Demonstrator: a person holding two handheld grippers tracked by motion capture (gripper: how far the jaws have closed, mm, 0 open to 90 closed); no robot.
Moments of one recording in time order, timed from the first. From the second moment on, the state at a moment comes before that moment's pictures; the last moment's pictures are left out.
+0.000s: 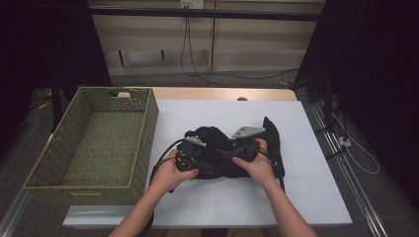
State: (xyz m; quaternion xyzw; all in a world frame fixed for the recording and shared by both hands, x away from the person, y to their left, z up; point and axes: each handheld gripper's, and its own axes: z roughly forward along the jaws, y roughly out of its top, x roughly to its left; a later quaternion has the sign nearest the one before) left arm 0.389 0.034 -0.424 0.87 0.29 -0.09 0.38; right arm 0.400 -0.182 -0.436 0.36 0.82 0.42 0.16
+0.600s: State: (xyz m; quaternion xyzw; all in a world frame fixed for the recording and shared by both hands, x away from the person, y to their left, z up) left arm 0.384 0.048 -0.420 0.87 0.30 -0.09 0.38; right arm 0.428 -0.231 -0.434 0.46 0.76 0.39 0.22
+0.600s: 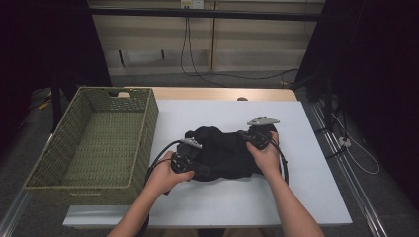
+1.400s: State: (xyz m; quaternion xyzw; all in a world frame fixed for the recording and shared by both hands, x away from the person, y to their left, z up) left arm 0.389 0.064 -0.414 0.87 0.31 -0.09 0.37; right arm 0.410 -0.321 -0.442 0.55 0.71 0.36 0.26
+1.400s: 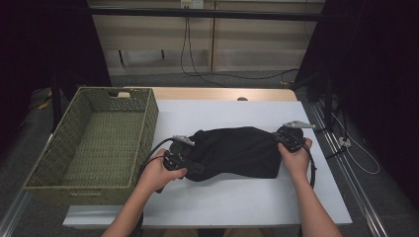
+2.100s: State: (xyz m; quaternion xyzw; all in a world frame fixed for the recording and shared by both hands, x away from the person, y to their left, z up) left arm 0.402 0.066 -0.414 0.86 0.34 -0.03 0.37; right arm 0.380 -0.302 -0.417 0.50 0.73 0.41 0.24
